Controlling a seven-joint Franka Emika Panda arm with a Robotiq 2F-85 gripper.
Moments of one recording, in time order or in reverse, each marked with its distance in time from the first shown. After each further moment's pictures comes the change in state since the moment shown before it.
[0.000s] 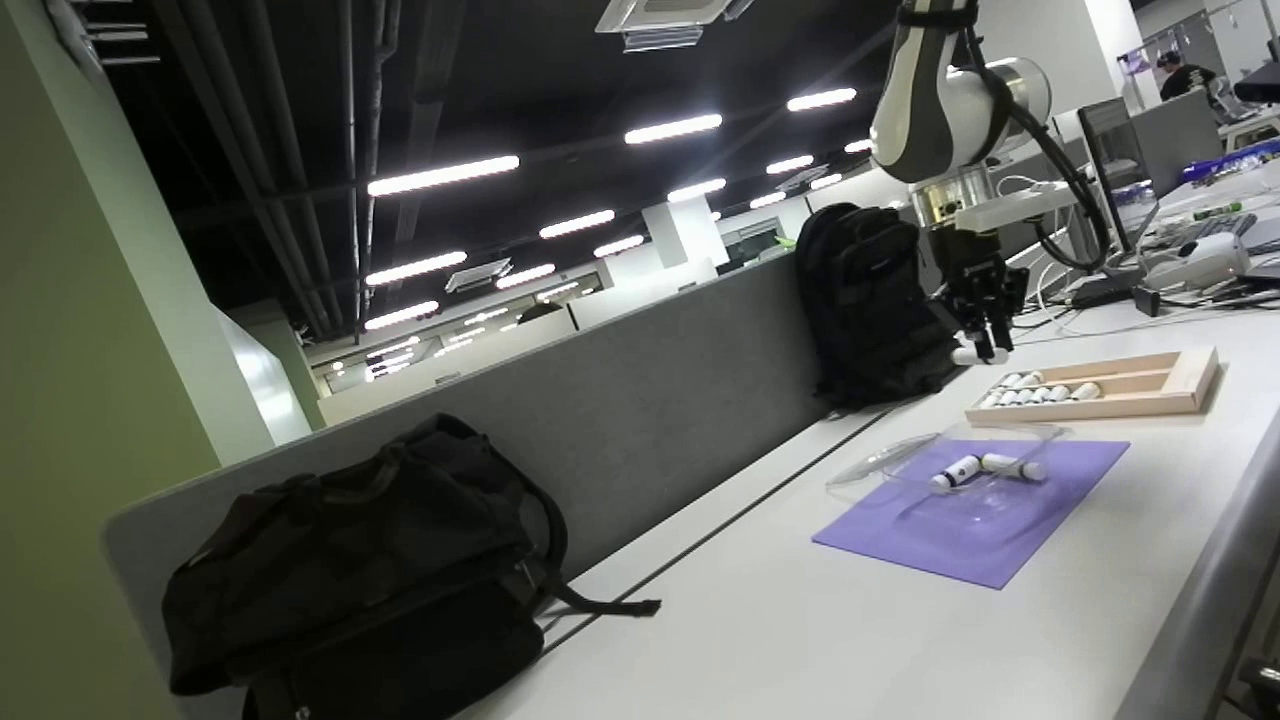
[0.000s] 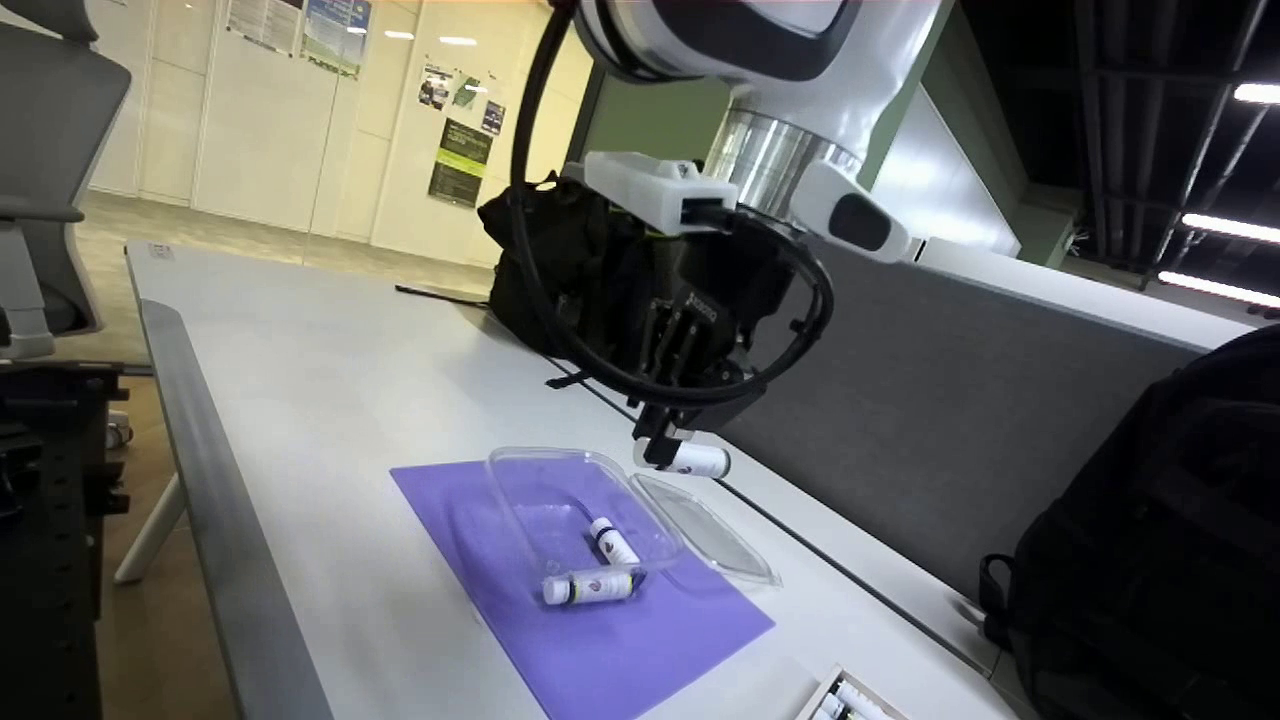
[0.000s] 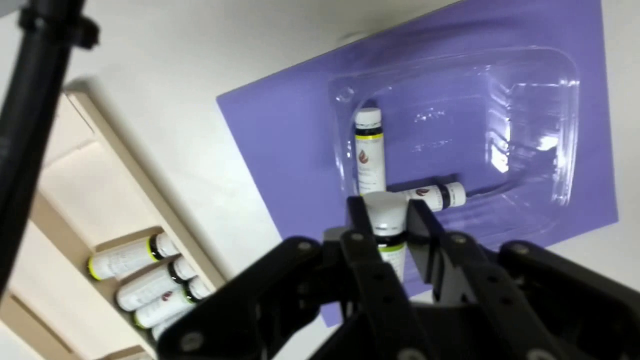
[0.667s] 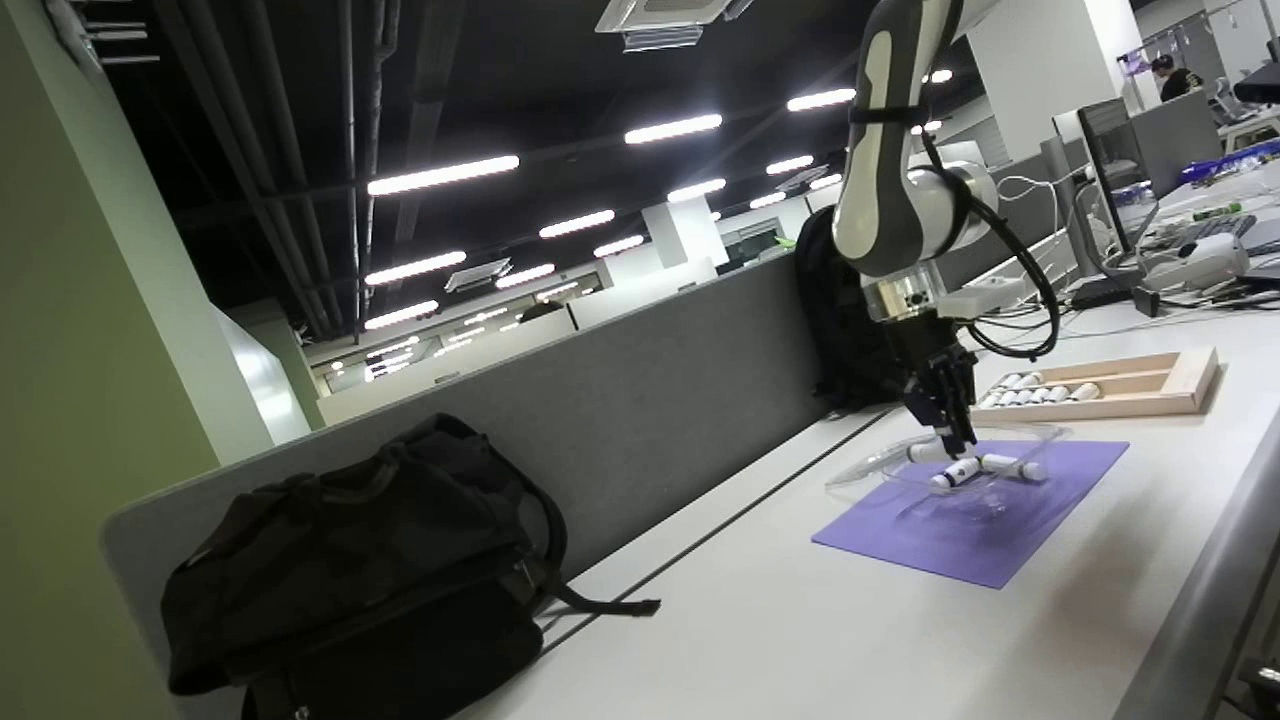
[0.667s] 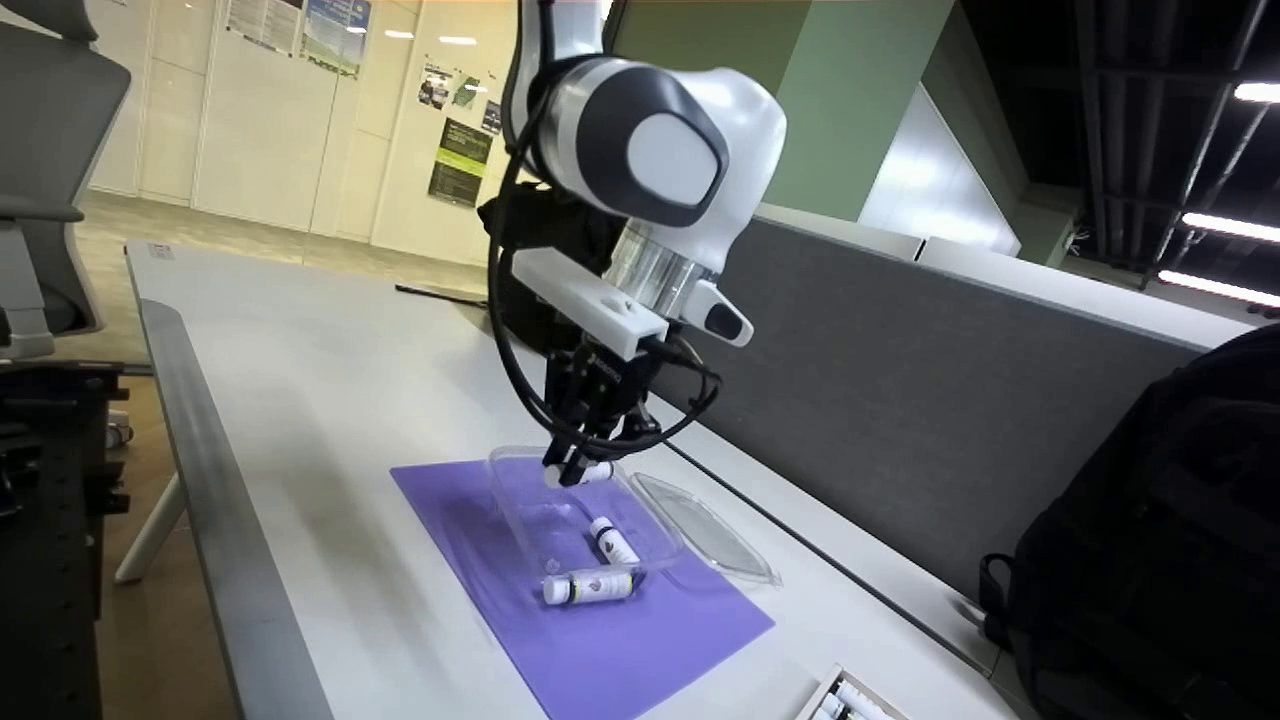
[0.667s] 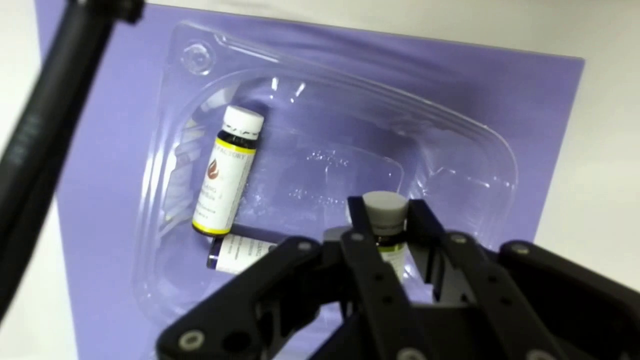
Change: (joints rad) arm -0.030 0.273 0.251 0.102 -0.041 0.090 -0.213
